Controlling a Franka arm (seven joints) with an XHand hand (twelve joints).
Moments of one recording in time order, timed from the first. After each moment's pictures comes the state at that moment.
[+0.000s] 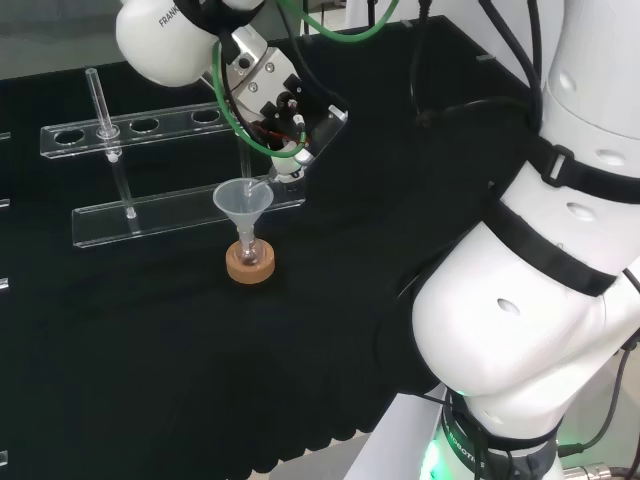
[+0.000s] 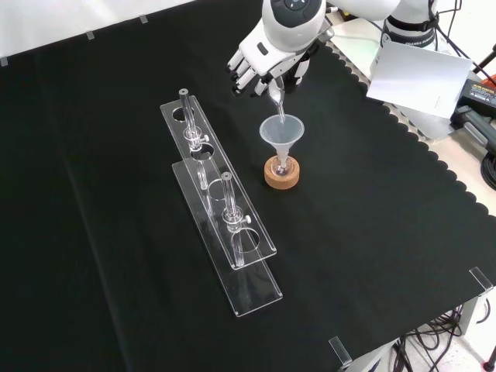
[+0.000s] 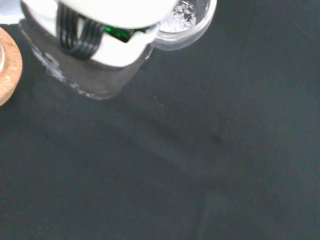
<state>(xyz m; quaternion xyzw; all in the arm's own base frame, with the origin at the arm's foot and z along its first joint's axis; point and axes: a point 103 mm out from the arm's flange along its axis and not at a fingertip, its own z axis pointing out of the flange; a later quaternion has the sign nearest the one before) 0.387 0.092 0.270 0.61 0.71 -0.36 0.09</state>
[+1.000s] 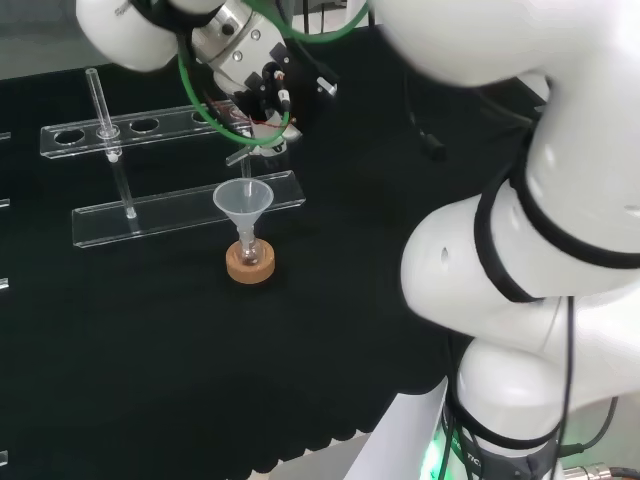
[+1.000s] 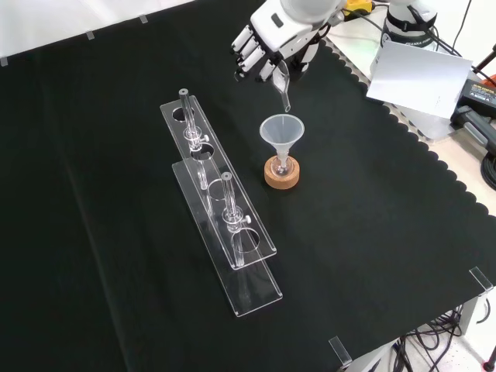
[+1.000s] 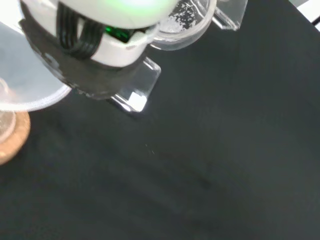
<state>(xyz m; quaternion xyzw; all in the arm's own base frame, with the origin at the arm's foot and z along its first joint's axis) 0.386 0.112 0.315 0.61 0.72 -0.32 0.12</state>
